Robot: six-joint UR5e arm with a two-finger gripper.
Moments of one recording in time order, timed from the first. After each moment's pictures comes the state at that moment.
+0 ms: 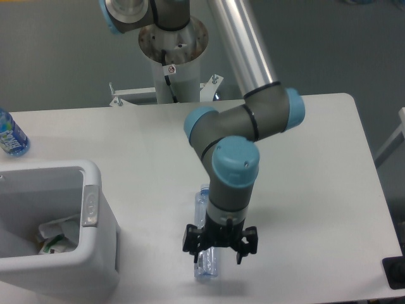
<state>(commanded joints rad) 2.35 -2.22 -1.40 -0.85 1.37 0.36</state>
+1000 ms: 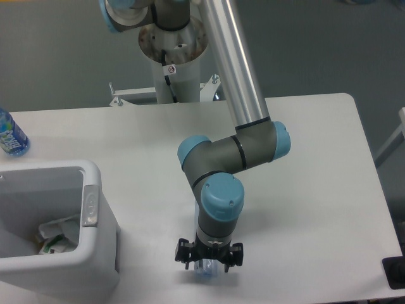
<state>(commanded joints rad) 2.32 -2.31 -1.40 -0.84 1.44 0.40</state>
